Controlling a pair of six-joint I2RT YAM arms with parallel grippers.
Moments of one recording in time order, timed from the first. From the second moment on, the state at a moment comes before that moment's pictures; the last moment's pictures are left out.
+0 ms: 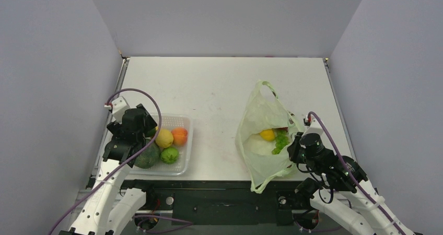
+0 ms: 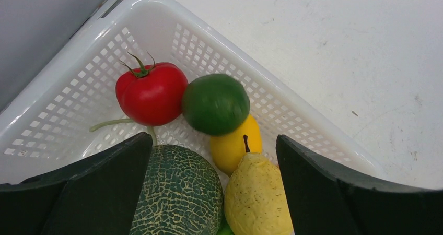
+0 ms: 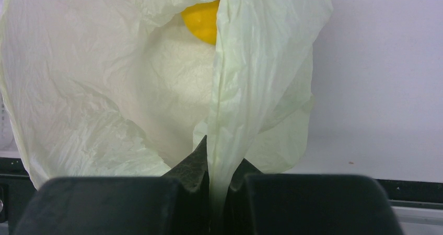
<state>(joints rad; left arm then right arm) -0.21 0.74 0.75 -0.66 -0.59 -0.61 0.68 0.51 0.79 -1.07 0.34 0.64</state>
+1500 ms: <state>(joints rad) -1.19 1.47 0.97 0.22 0.30 -0.57 0.70 0.58 0.71 -1.21 0.18 0.75</state>
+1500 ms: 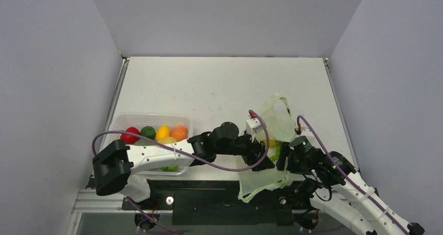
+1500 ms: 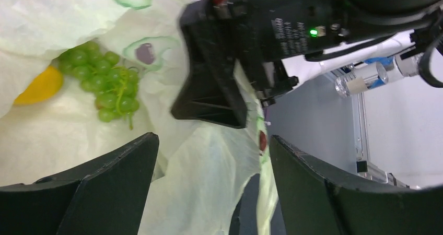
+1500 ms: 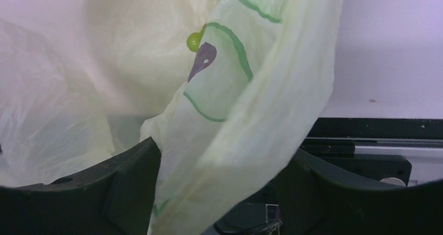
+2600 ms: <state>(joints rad) -1.13 1.94 1.09 0.29 0.14 -0.66 0.65 0.81 0.51 -1.03 0.29 0.97</state>
